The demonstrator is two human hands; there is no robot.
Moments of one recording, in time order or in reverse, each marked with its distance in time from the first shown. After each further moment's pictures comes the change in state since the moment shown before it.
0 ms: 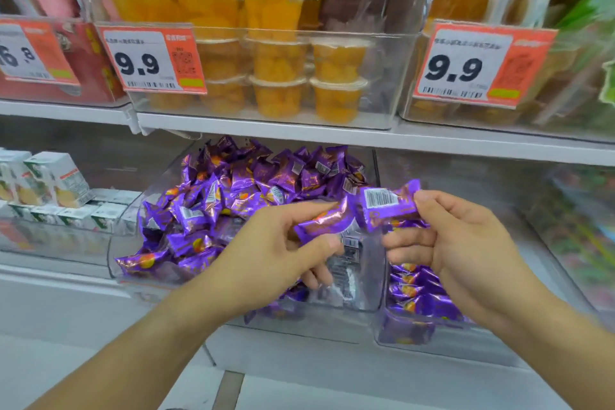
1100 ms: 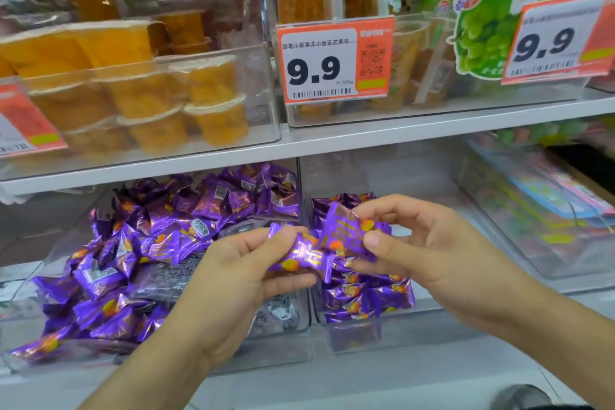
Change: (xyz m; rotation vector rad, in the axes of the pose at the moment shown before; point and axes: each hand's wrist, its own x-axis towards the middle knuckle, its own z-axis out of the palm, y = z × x) left_hand 0.032 0.008 0.059 -0.444 0.078 -0.218; right_hand -0.009 0.001 -0.077 -0.100 -0.232 -0.133
